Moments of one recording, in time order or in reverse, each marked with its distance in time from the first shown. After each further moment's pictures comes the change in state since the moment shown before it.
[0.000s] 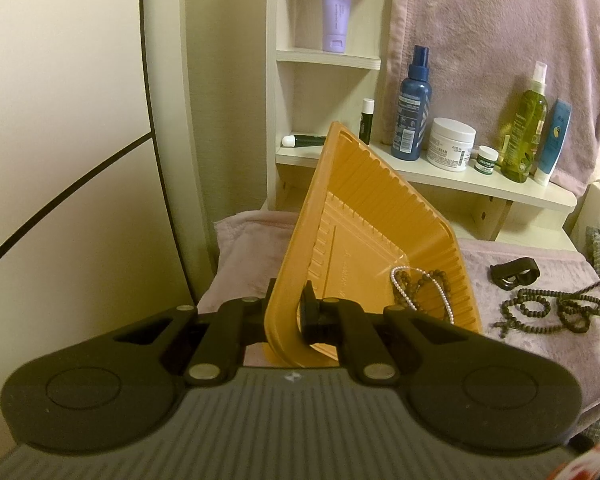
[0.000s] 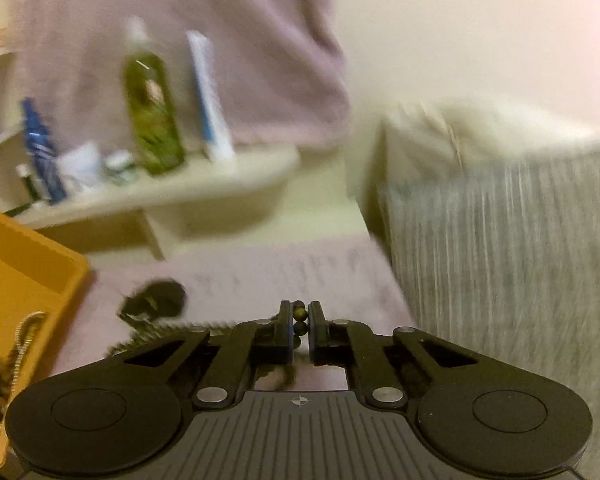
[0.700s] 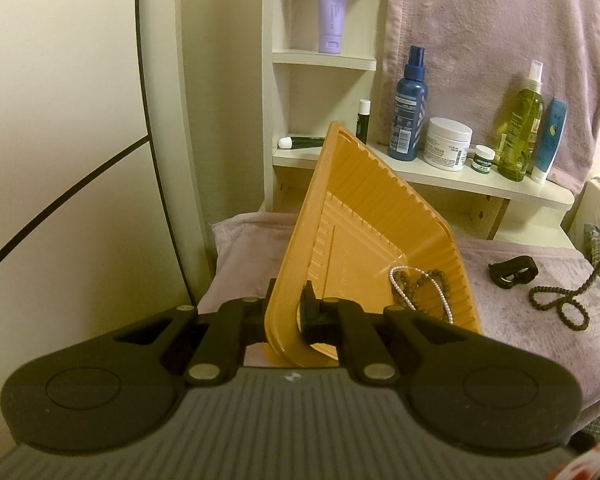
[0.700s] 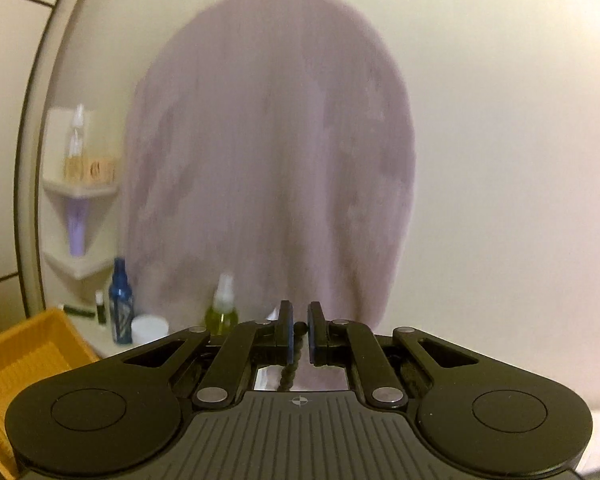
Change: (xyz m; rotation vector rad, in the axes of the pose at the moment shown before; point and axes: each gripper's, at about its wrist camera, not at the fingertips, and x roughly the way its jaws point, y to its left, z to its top) left arm -0.002 -0.002 -0.002 0.014 -0.008 -0.001; right arm -0.139 0.045 0.161 -0.366 -0.376 0.091
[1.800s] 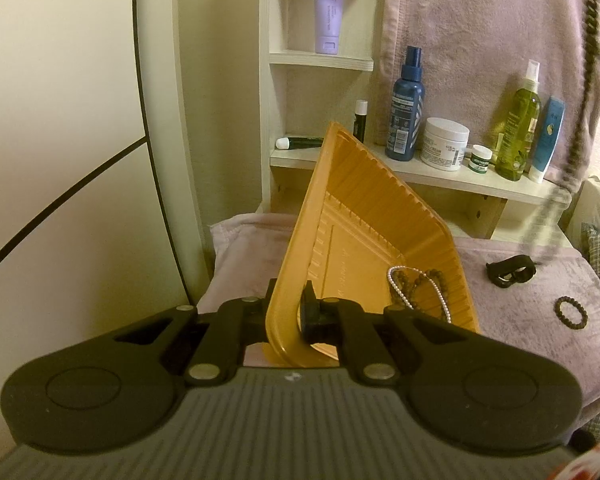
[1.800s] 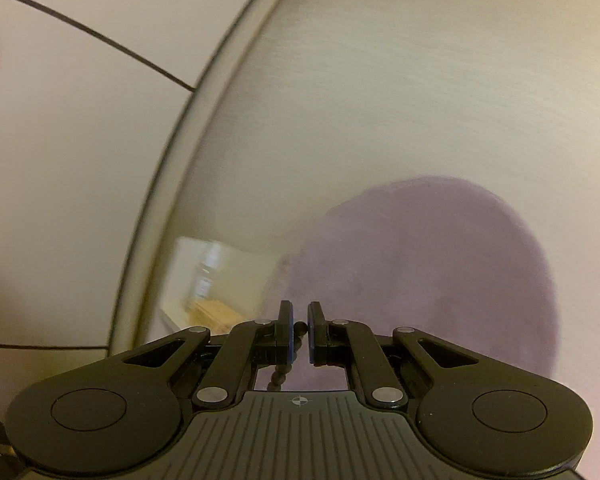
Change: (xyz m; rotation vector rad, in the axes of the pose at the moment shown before) left arm -0.003 0.000 0.000 0.004 0.000 -0.008; right arm 0.005 0.115 0.155 -0.254 -0.262 0.333
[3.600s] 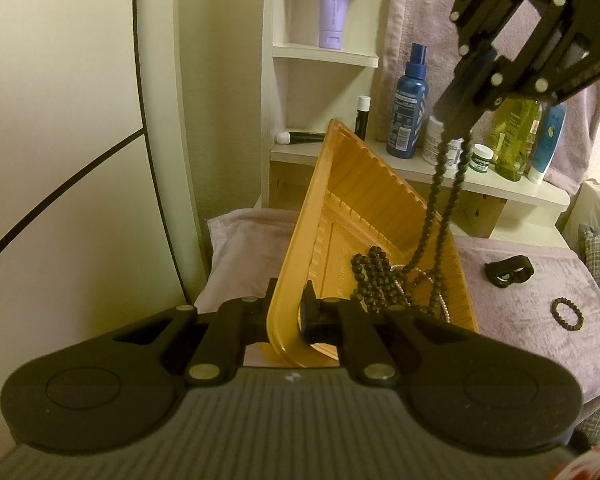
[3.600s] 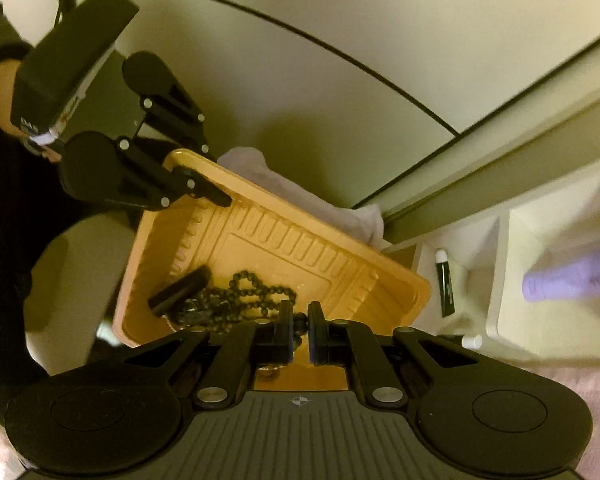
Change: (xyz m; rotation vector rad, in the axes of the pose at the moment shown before) left arm 0.006 0.008 0.004 -0.011 0.023 -0.023; right arm 0.174 0.156 -0.133 -0.783 0.618 1.012
